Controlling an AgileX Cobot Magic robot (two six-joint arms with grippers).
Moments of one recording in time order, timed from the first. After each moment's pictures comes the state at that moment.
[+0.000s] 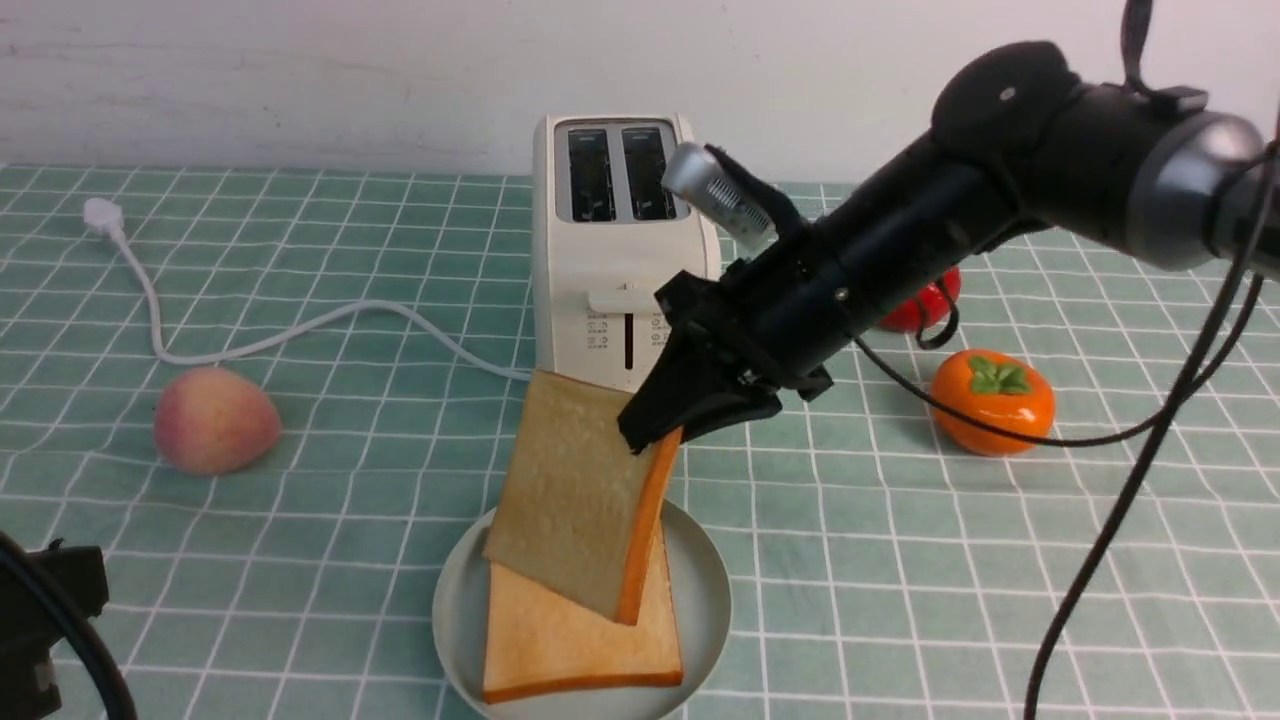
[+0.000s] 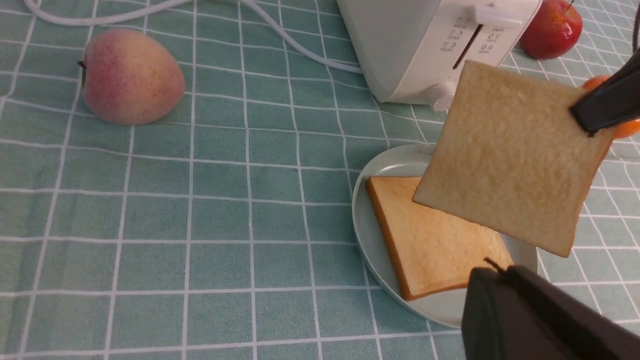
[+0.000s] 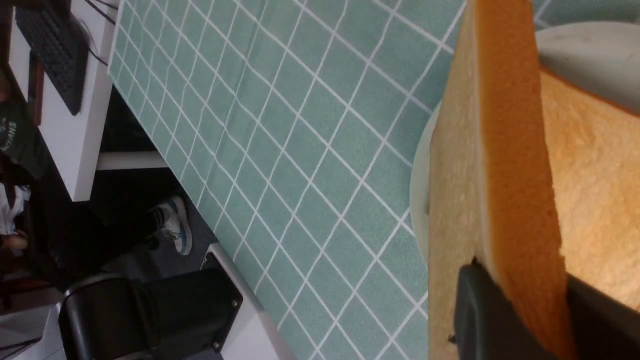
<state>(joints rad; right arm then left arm) 0.38 2.01 -1.71 0.94 1.22 -0.38 -0.31 0.50 -0.60 -0.07 0.67 -0.35</state>
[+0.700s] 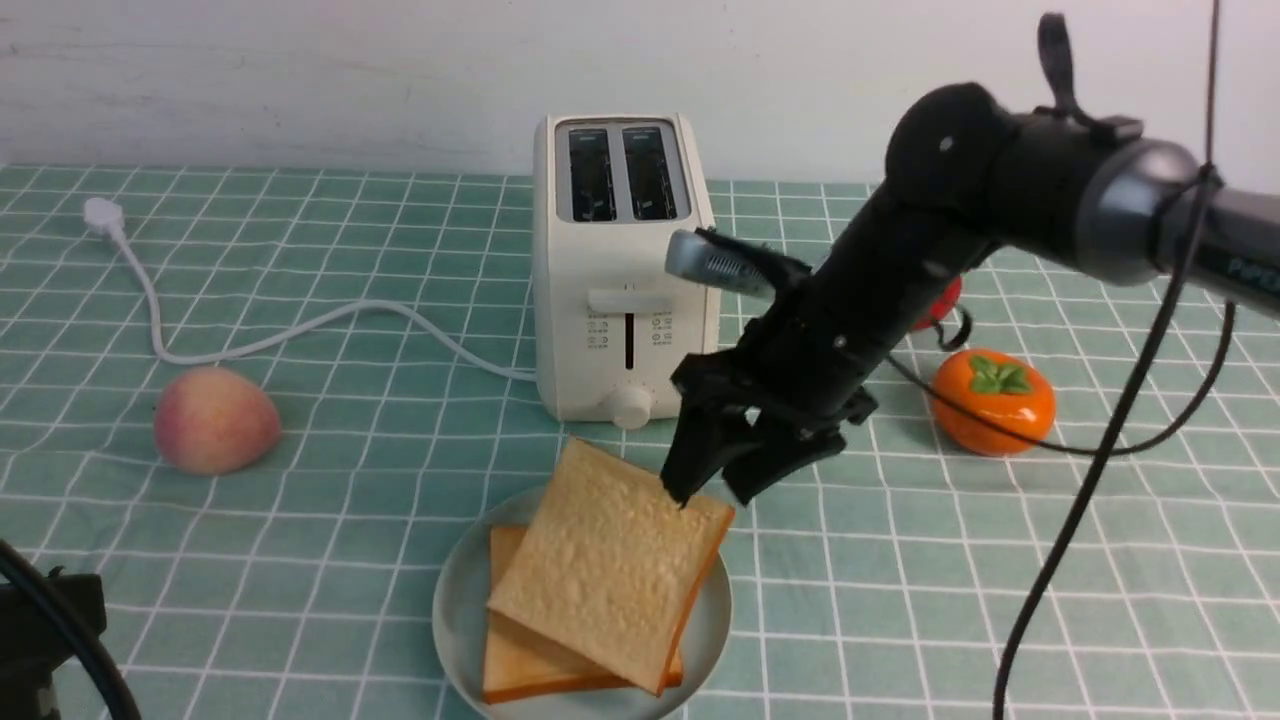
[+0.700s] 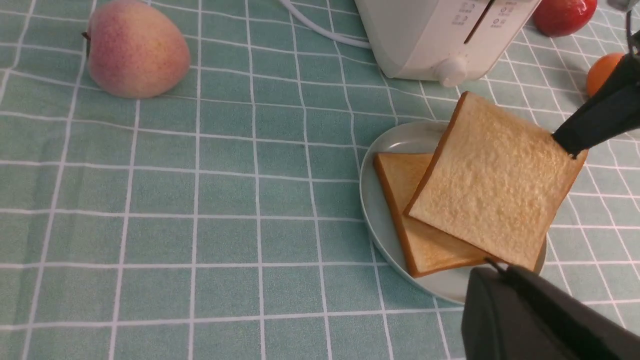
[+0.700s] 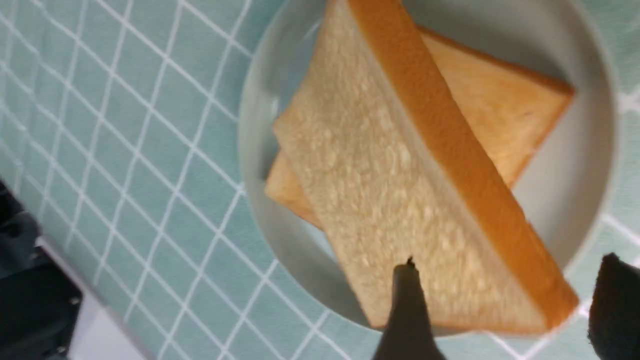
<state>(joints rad) 0.39 2.02 -1.76 0.59 1.22 -0.24 -0.31 0.50 -0.60 -0.07 0.71 -0.35</state>
